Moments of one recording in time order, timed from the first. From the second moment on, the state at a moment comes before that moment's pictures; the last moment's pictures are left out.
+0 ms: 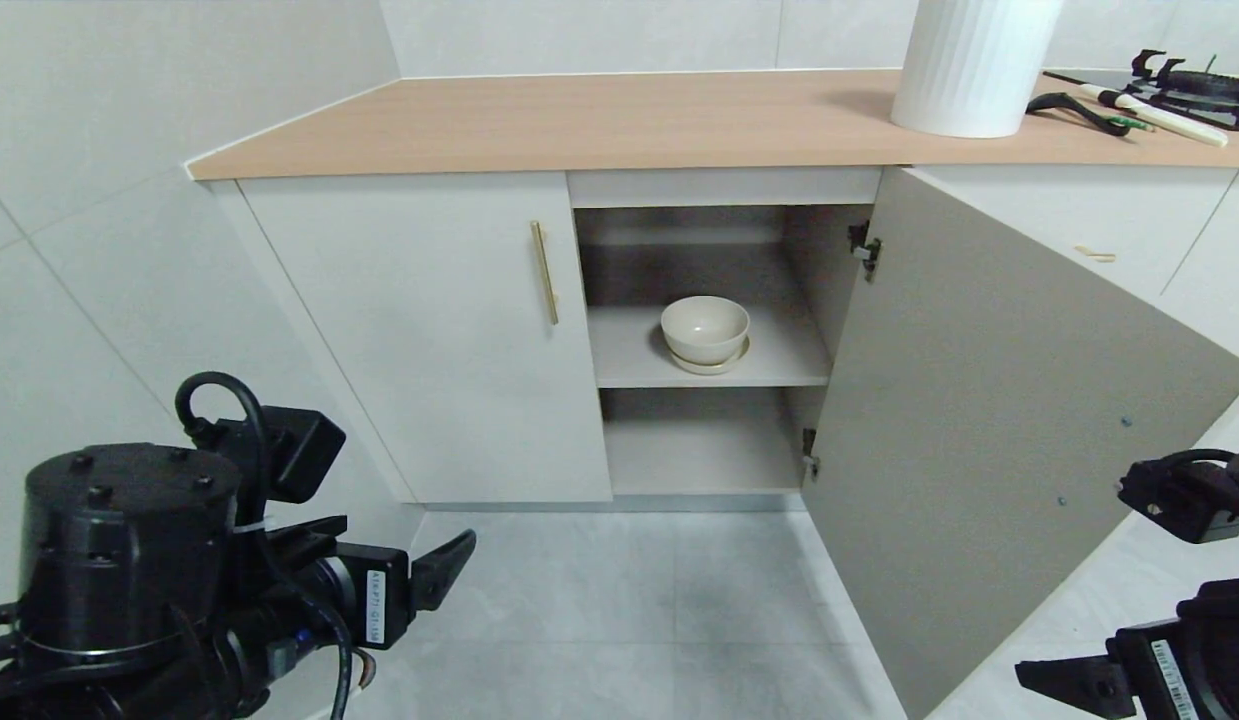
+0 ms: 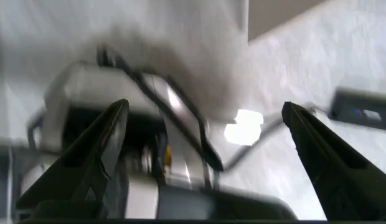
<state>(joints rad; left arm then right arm) -0.61 1.34 -0.49 -0.35 0.43 -0.22 0.55 1.24 -0.76 0.48 -0.16 0.36</state>
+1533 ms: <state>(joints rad) -0.61 1.35 -0.49 -0.35 0.43 -0.22 -0.14 1.19 -0.90 0.28 -0.14 0.12</state>
